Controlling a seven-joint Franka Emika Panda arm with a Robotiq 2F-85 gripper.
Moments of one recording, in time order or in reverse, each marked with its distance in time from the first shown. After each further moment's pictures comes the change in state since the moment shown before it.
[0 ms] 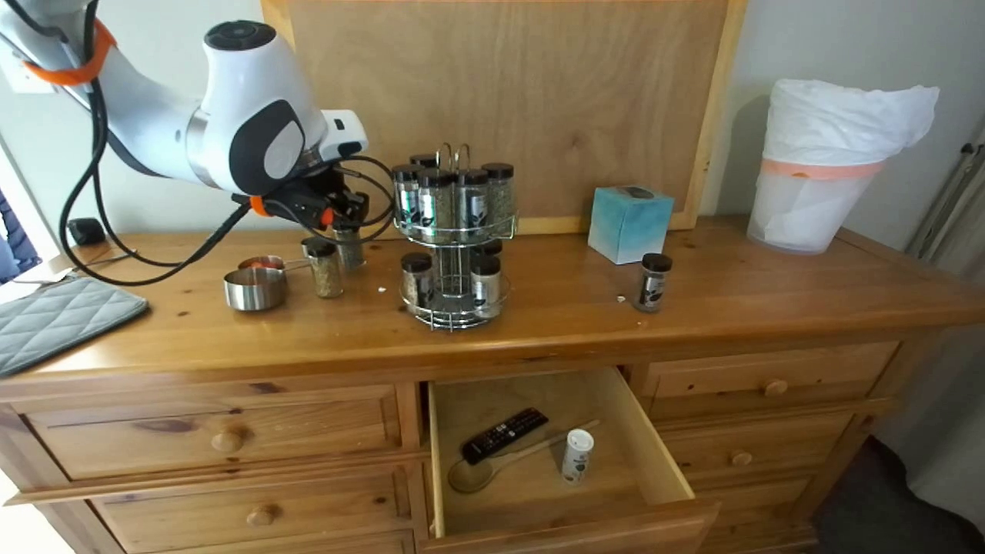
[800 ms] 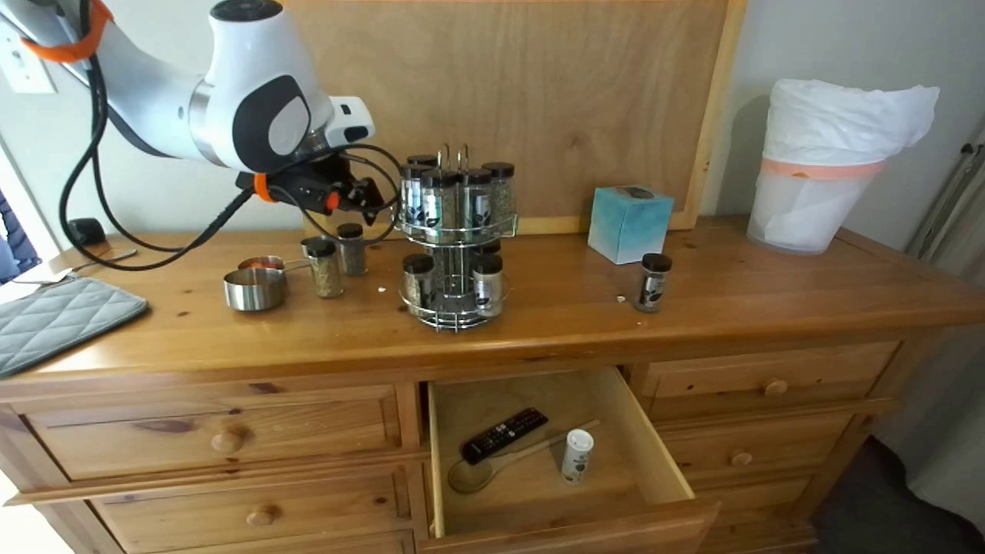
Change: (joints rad) arm 0.044 -0.049 -0.071 0.016 -0.004 -0.115 0.008
